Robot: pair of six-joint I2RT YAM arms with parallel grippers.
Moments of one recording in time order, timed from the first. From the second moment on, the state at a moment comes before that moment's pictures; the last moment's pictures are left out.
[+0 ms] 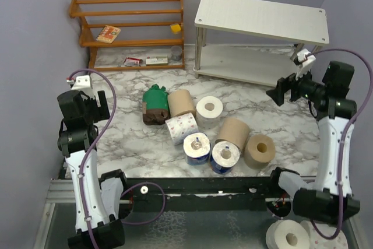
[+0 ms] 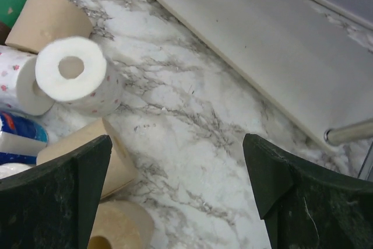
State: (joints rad) left arm 0.30 0.76 0.95 -0.73 0.02 0.09; right arm -0.28 0.92 1.13 -0.75 -0.72 -0.42
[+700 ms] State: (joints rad) left arm 0.30 0.71 0.86 -0.66 -0.01 0.09; right arm 0.37 1.18 1.36 -0.98 -0.45 -0.59
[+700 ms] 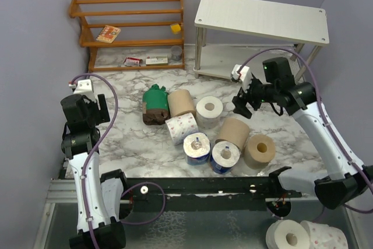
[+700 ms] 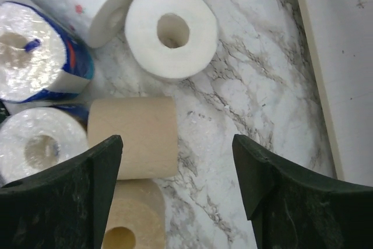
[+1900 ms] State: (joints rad) left arm 0.31 0.73 0.86 -0.65 -0.06 0.09; right arm 0.70 1.42 1.09 -0.45 -0.23 -0.61
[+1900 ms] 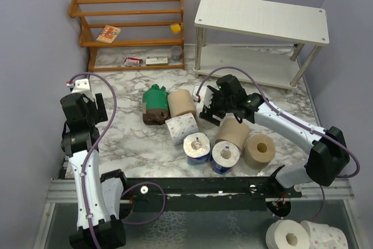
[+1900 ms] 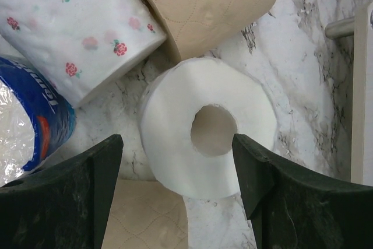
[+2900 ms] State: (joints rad) left arm 0.31 0.73 0.86 -0.64 -0.06 0.09; right arm 0.70 1.51 1.07 -0.37 -0.17 -0.61
